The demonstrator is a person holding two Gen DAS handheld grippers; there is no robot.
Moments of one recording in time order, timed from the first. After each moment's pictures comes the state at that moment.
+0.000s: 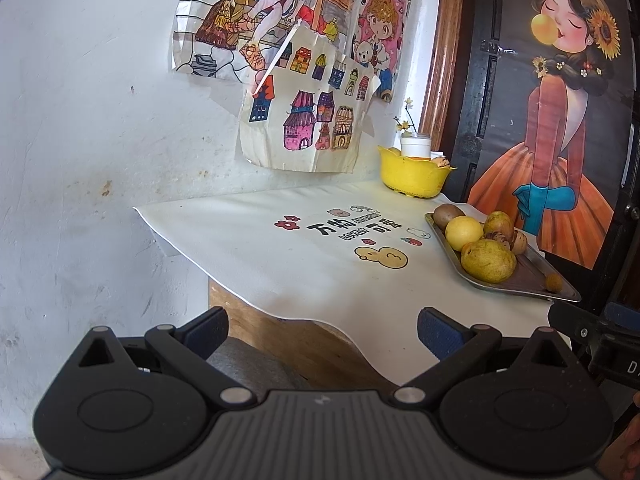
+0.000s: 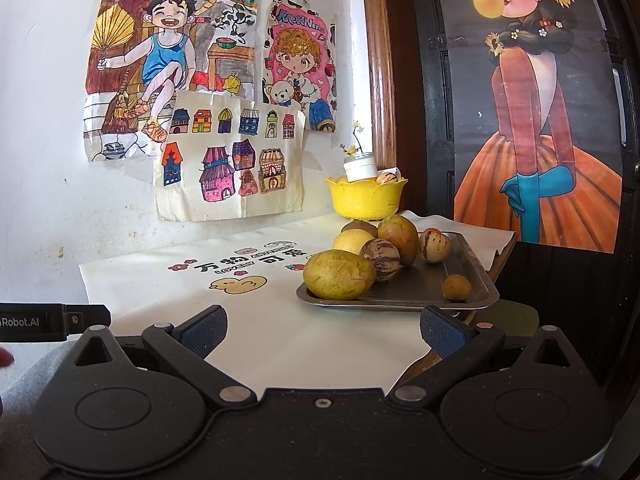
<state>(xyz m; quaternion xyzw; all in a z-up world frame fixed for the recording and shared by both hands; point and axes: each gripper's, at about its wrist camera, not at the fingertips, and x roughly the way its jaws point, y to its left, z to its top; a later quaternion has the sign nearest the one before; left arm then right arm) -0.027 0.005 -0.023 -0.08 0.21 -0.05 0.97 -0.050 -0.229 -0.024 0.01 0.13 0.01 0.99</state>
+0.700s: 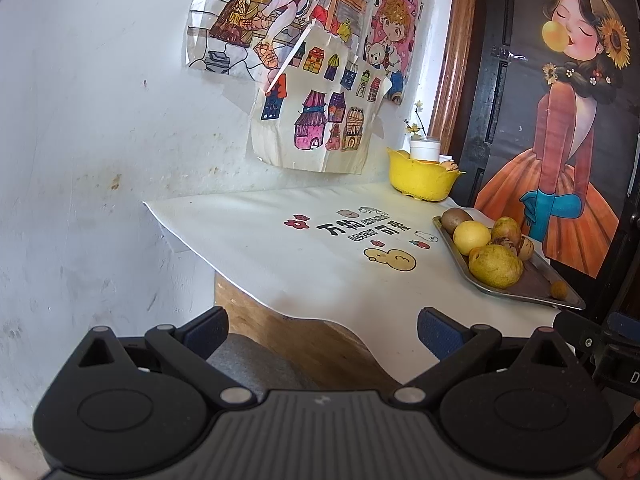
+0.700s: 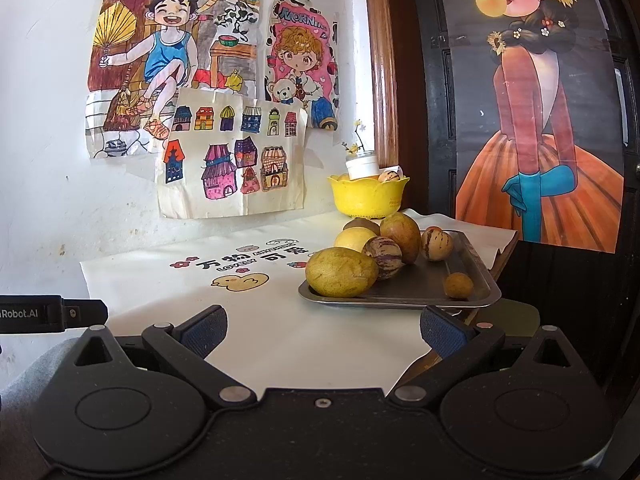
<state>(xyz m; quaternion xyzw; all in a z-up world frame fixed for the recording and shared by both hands) -0.027 0.008 -0.023 -0.09 0.21 -0.03 0.97 -0.051 -0.227 -0.025 0.01 0.14 0.01 0.99</state>
